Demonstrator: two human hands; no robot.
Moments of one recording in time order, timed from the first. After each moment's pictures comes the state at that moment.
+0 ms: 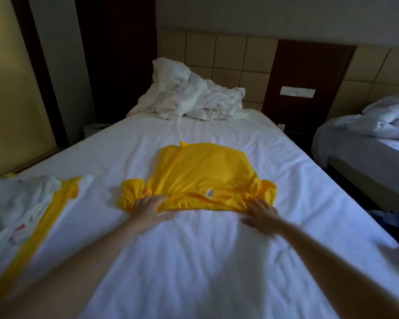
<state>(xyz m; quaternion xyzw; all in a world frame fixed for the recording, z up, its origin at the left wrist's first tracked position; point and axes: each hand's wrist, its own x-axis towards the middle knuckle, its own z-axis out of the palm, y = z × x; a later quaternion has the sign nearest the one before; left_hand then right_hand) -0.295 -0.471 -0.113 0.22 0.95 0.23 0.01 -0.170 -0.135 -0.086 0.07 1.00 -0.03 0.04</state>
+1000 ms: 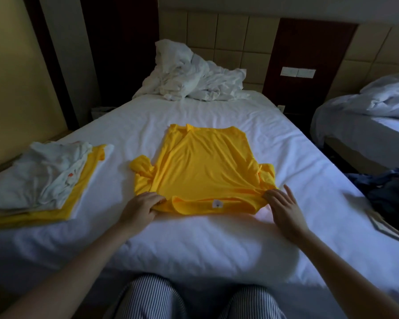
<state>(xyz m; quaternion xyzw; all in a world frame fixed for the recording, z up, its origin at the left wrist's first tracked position) -0.141 -0.546 -0.136 0.39 0.85 0.25 -0.25 -0.014 -0.152 -0.124 -0.13 0.90 0.00 -0.42</state>
